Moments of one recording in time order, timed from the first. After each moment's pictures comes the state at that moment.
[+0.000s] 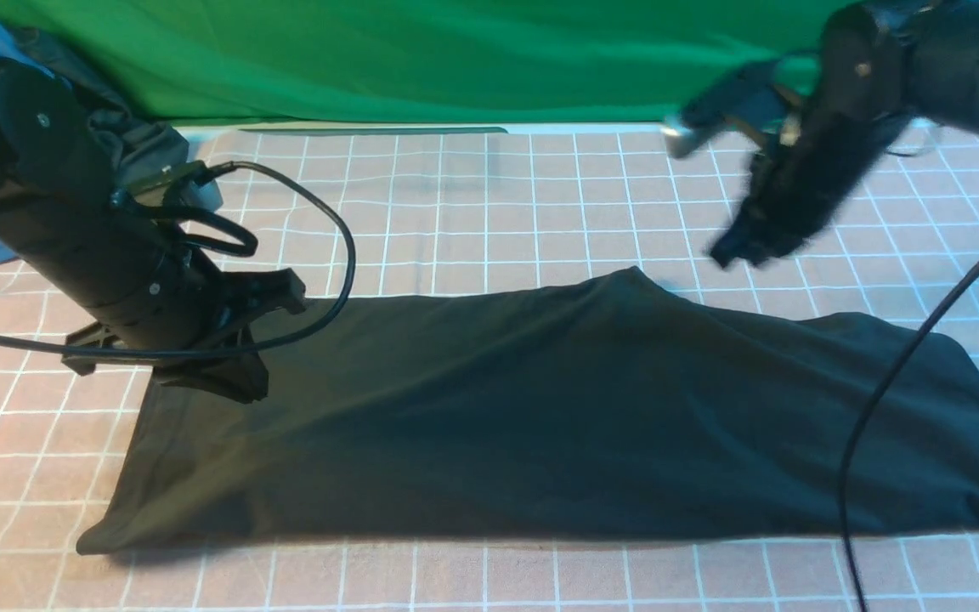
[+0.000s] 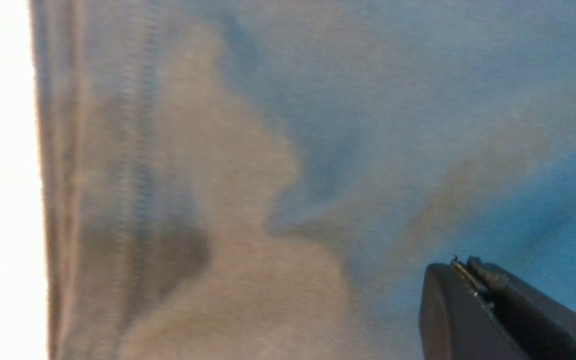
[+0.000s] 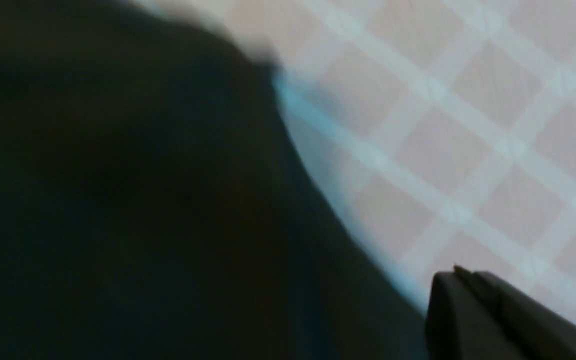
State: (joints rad) right arm 0.22 1.98 -1.59 -0.07 0.96 -0.26; left arm -0.08 1.60 -1.12 -0.24 0.96 -0.11
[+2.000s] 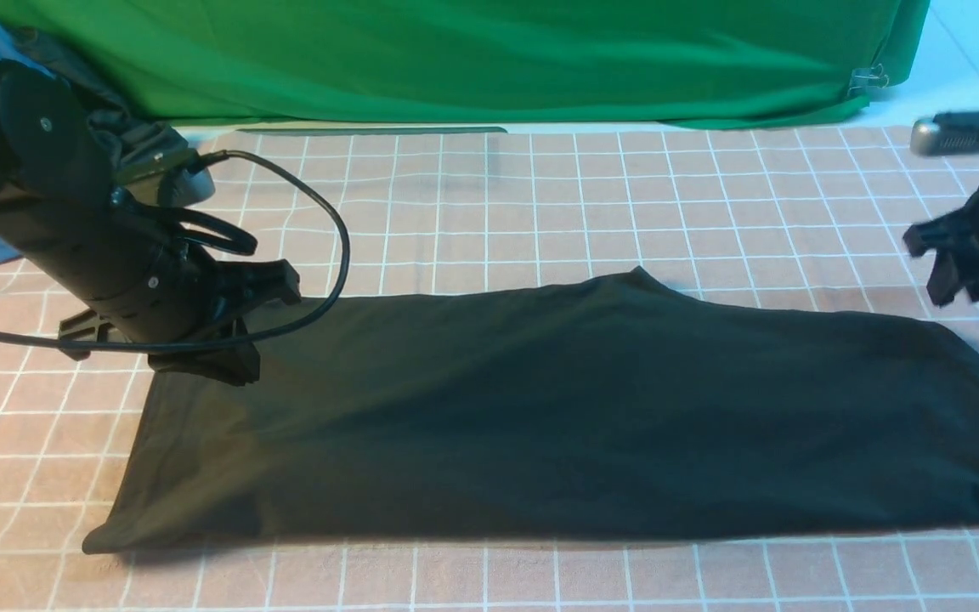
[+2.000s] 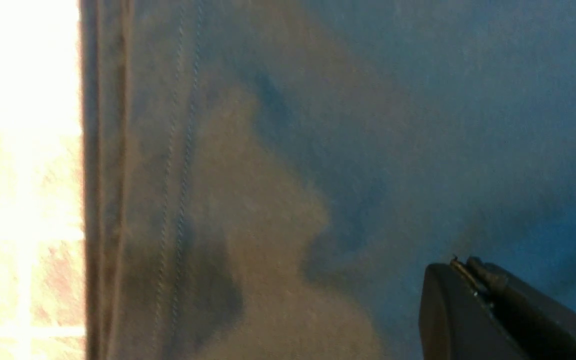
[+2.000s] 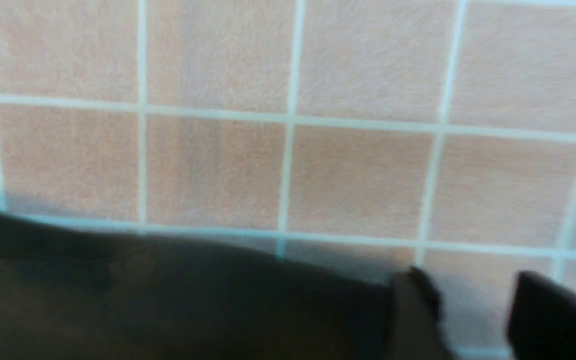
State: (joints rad) right arm -0.13 2.03 -1.58 0.06 0.99 -0.15; left arm -0.08 1.60 -1.12 -0.20 0.89 -0.12
